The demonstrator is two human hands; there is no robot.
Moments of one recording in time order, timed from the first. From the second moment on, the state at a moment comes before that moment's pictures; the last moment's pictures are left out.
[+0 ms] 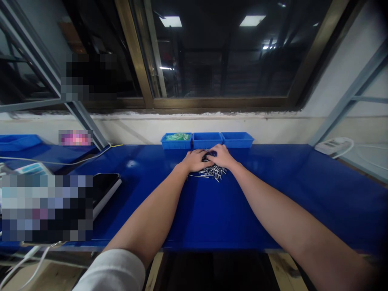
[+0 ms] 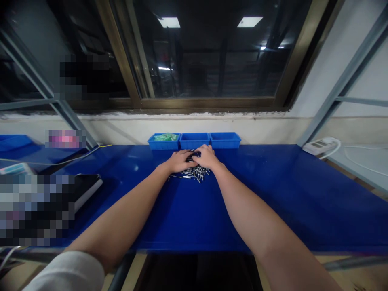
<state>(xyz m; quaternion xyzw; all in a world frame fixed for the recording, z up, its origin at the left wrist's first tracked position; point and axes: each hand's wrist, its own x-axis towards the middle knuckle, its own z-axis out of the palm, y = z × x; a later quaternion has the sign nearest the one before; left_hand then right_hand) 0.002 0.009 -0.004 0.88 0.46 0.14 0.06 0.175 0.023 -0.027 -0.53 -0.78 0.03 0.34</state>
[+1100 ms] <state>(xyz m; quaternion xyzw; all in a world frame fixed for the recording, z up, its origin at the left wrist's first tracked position) -0.003 0.023 -0.012 0.87 0.38 0.30 0.04 0.174 0.019 -0.020 -0.46 -0.79 0.10 0.40</state>
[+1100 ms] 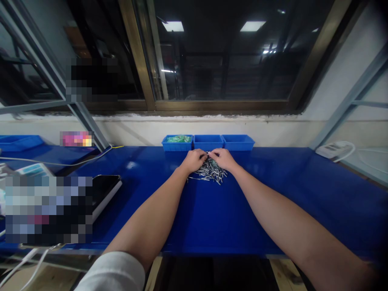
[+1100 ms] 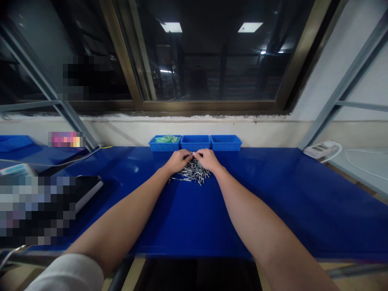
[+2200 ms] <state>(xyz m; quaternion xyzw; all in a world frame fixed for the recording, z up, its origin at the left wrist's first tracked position) -0.007 0.027 -0.010 0.81 0.46 0.37 0.04 0.193 0.033 -0.015 -0.47 -0.54 0.20 0.67</state>
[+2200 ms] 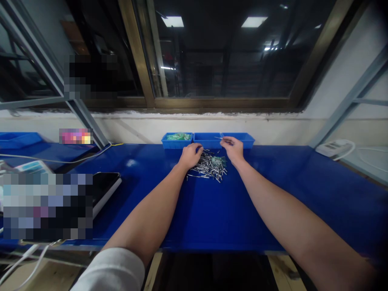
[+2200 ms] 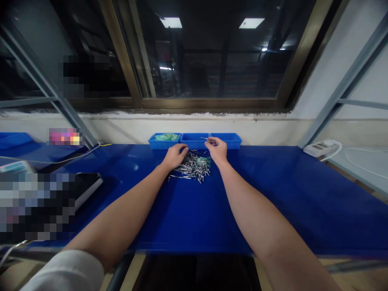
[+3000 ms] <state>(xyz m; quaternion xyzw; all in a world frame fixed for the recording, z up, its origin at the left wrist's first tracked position) -0.004 0.020 -0.011 0.86 0.46 0.20 0.05 0.183 0.026 -0.024 -0.54 -0.78 0.06 0.31</state>
